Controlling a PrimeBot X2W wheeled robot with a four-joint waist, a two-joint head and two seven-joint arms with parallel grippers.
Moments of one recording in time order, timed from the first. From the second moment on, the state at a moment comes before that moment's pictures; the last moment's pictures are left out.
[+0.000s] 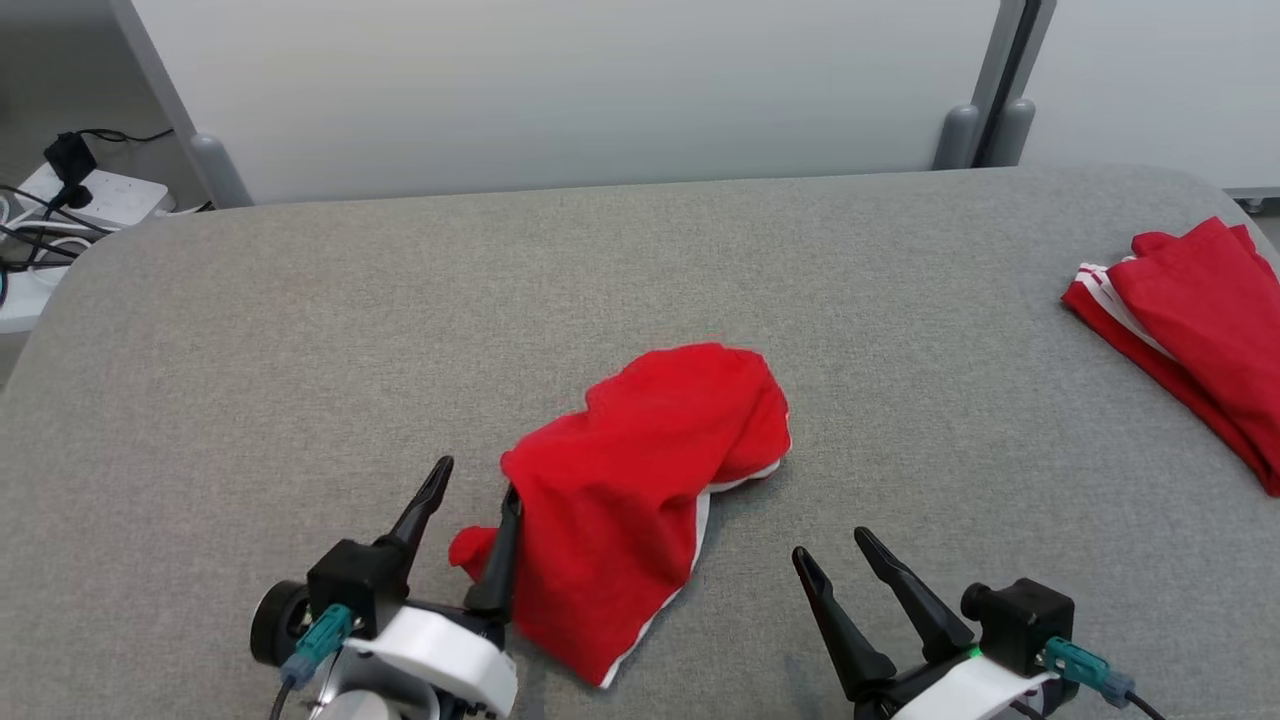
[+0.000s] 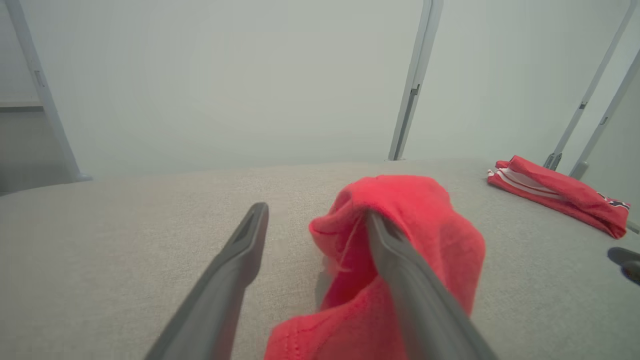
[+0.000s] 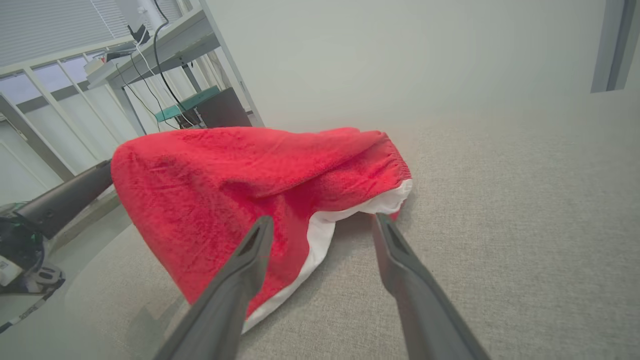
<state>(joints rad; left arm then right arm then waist) -0.17 0.12 -0.36 0.31 -0.36 0.04 -0.26 -0.11 -0.13 0.49 0.28 0.52 0.13 -0.25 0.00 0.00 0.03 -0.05</state>
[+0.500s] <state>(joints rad) -0.01 0.11 -0.17 0.28 -0.27 0.04 -0.26 -0.10 -0.14 0.50 0.31 0.54 0.13 -0.25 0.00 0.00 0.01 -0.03</state>
